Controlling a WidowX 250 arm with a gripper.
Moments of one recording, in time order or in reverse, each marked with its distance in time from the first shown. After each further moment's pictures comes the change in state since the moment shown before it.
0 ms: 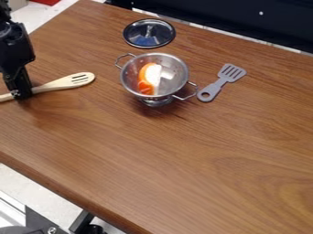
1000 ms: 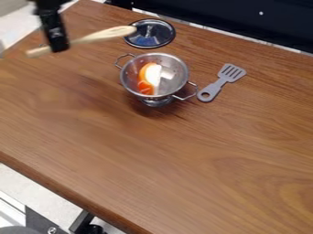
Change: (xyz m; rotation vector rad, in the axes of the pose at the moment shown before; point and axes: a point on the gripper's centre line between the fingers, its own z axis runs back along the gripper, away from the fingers) arm 0.089 -0.021 0.070 -0.123 -0.025 0.038
